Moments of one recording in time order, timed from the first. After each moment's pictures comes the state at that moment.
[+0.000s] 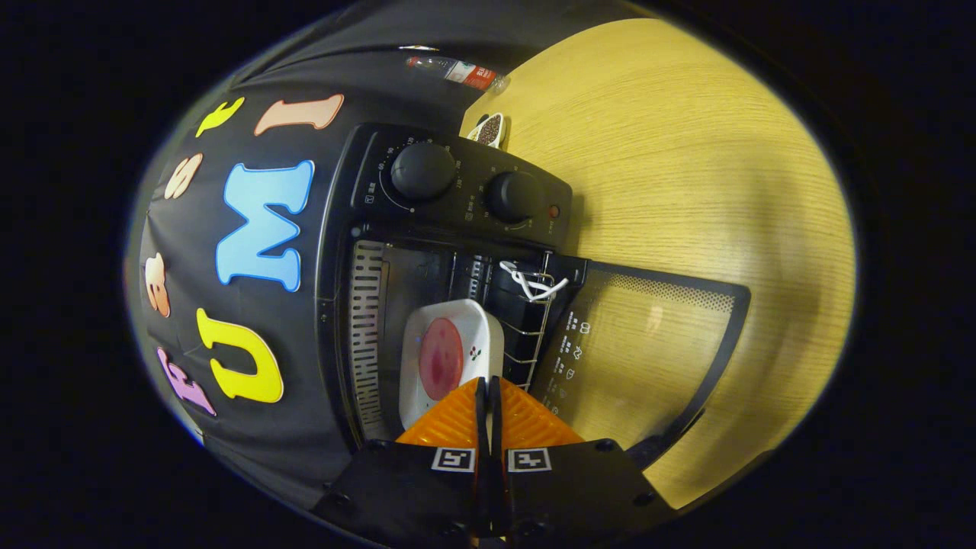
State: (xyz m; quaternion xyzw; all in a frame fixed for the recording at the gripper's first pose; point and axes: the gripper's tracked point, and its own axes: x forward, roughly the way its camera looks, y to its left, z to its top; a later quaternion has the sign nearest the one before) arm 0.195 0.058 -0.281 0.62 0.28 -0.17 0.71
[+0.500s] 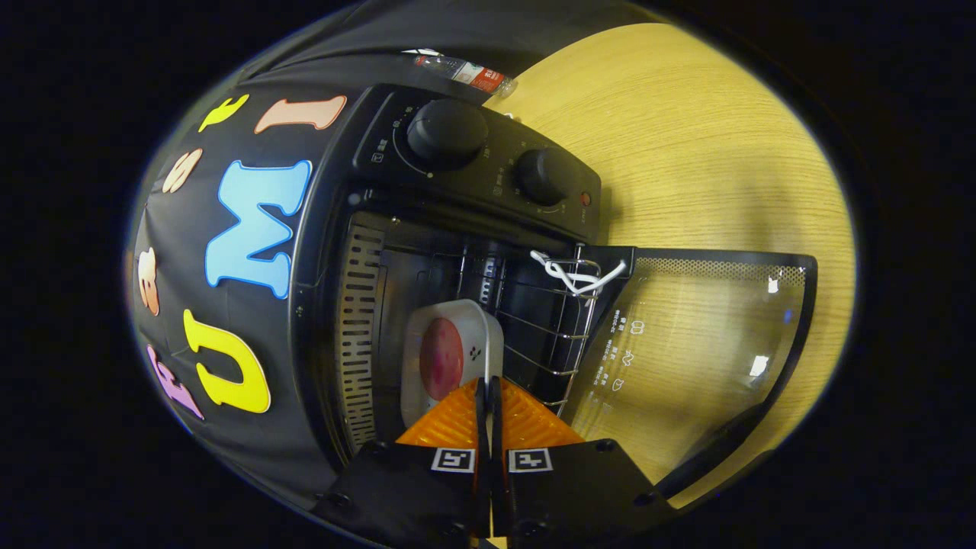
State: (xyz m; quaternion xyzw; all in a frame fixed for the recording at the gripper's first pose) arm 0.230 0.072 -0.289 0.61 0.27 -0.18 0.73
